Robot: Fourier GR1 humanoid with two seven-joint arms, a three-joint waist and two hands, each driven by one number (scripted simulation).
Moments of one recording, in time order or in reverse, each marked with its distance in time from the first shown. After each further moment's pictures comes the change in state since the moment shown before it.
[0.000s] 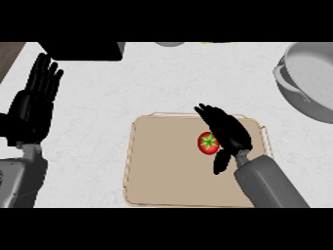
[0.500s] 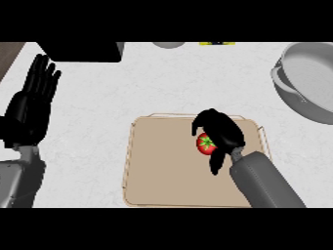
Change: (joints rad) left arm 0.013 -0.004 0.015 -0.015 -0.010 -0.020 0.002; right arm -0.046 0.023 0.009 0.096 0.072 -0.072 -0.146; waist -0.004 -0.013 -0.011
